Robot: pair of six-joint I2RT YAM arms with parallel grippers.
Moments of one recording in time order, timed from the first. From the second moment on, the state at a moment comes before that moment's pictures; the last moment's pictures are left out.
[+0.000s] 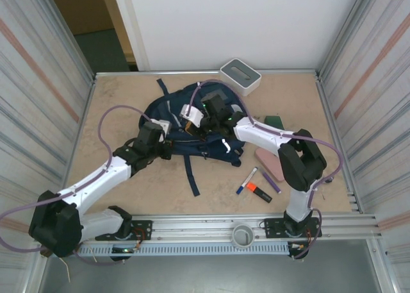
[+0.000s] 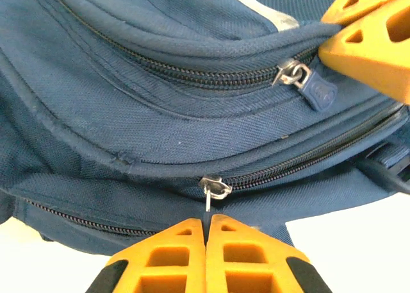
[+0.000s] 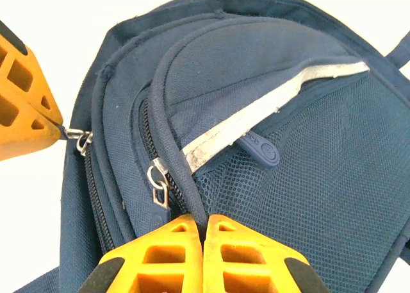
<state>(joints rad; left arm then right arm) -0.53 1.16 0.73 -0.35 -0.09 -0.25 0.71 1.83 1.35 -0.20 -0.34 -0.42</state>
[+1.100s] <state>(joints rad) -0.50 1.21 0.79 -0.29 0.07 -0.21 0.66 1.79 1.28 -0.09 -0.43 -0.19</state>
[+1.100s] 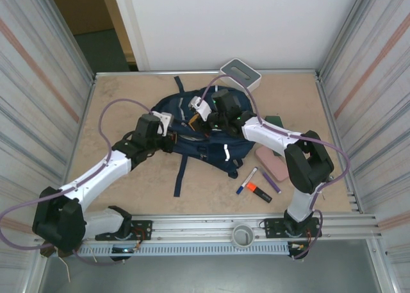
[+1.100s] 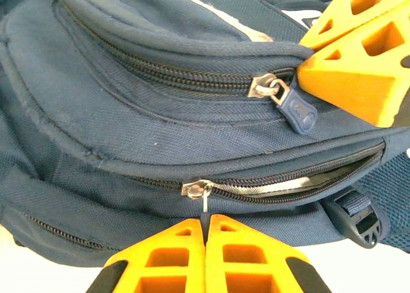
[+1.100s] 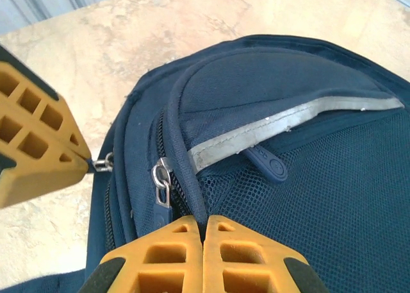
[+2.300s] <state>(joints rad) -0.38 1.19 0.75 -0.30 -0.07 -0.24 0.65 1.80 1.26 -0.12 -0.50 -0.38</state>
